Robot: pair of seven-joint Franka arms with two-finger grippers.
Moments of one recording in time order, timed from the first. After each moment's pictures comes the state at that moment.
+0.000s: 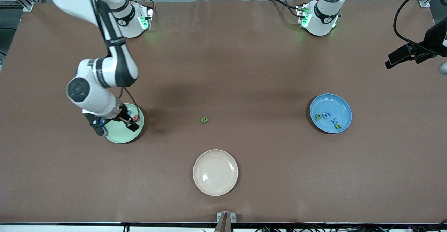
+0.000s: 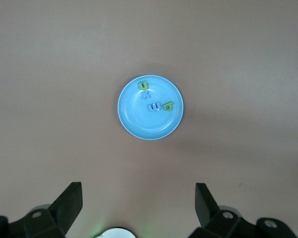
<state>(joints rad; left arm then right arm) 0.08 -0.06 -0.09 -1.60 -0.04 1.50 -0.17 0.64 0.37 -0.41 -1.96 0.27 2.30 0.99</state>
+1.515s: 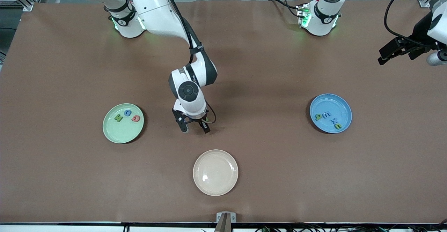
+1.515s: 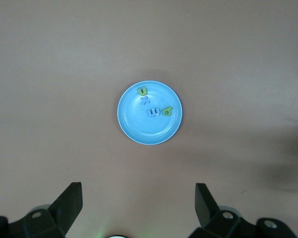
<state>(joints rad) 0.10 -0.12 -0.16 -1.65 -0.01 1.55 -0.24 0.96 0.83 -0.39 -1.58 0.41 2.37 1.48</state>
